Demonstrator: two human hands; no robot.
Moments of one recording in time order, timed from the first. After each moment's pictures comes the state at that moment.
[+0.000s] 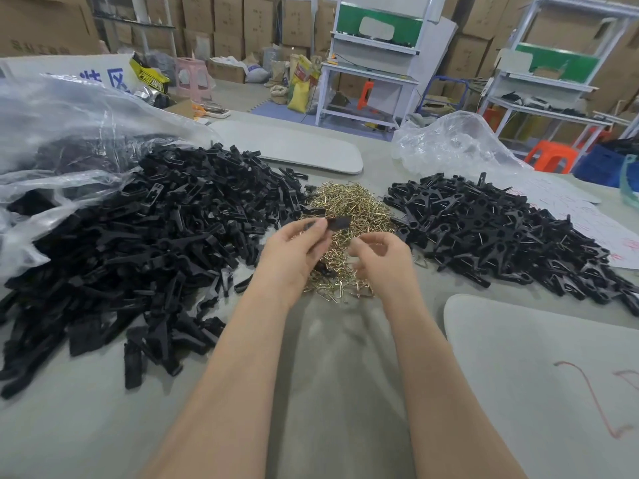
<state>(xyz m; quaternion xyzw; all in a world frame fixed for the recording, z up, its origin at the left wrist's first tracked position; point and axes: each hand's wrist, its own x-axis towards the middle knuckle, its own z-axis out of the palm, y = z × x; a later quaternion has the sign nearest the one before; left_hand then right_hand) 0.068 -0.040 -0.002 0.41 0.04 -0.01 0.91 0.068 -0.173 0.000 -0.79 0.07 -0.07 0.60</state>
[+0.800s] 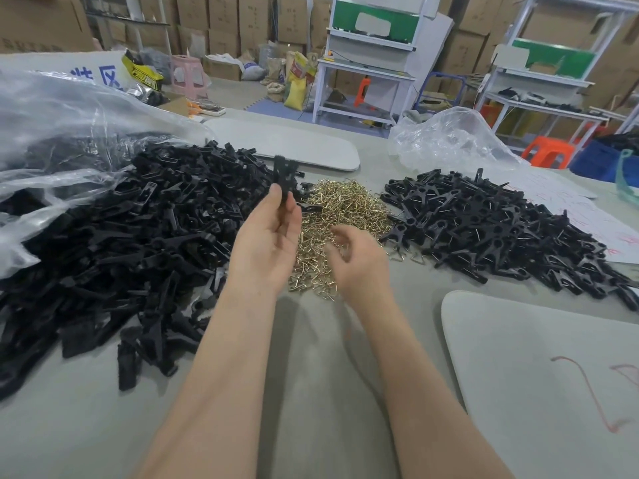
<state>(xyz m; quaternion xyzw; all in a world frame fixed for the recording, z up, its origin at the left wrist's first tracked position) 0.062 -0.026 0.020 0.20 0.06 0.03 0.98 0.068 -0.153 -0.017 -0.91 -0.07 -0.17 0.38</state>
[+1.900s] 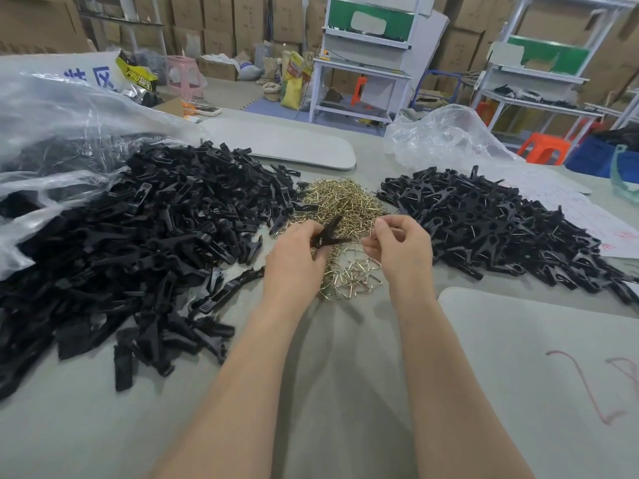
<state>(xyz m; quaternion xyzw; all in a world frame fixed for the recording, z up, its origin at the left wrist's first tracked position) 0.063 -0.057 -0.016 0.88 -0.01 0.19 0.44 0.070 -0.189 0.007 -0.72 0.07 -0.19 0.67</state>
